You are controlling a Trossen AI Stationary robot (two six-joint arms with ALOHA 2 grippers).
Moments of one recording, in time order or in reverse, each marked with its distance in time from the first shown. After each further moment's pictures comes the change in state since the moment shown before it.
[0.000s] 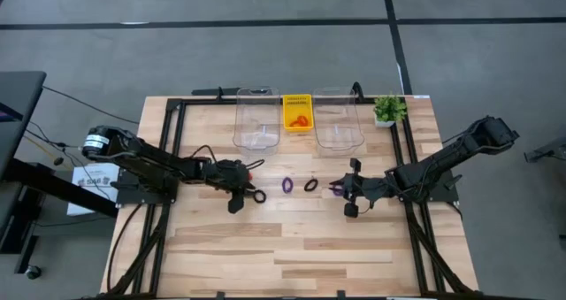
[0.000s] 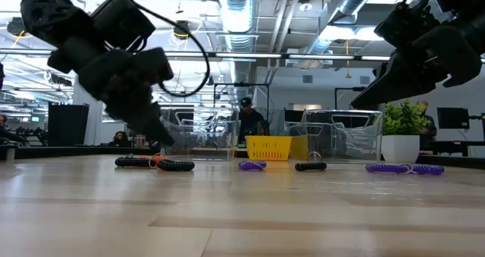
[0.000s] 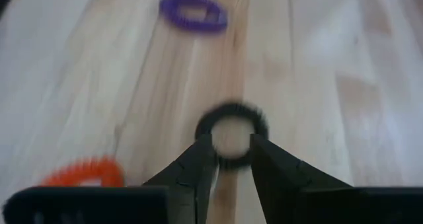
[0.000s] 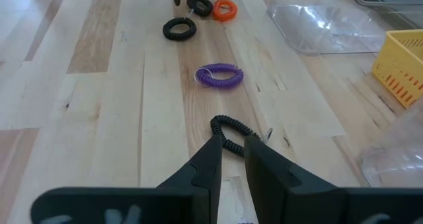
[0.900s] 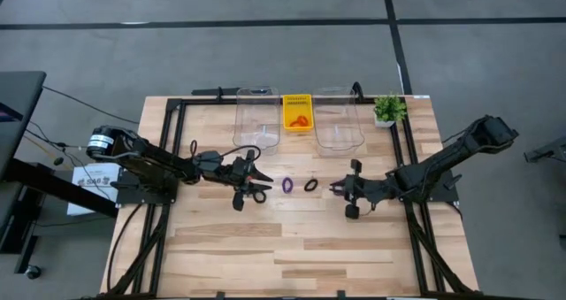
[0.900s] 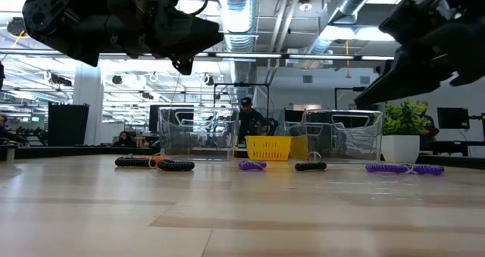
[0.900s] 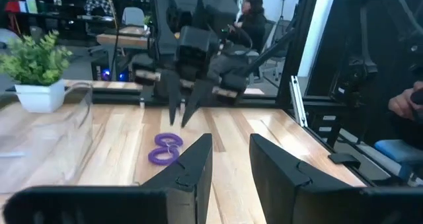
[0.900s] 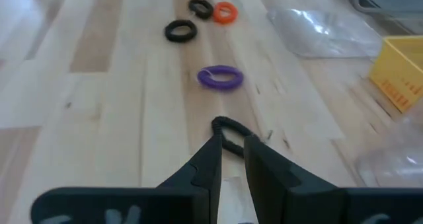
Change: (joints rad) left arm 0.001 0.040 0.000 0.761 0.105 0.175; right arm 0.025 0.000 -0.001 0.000 0.033 -0.002
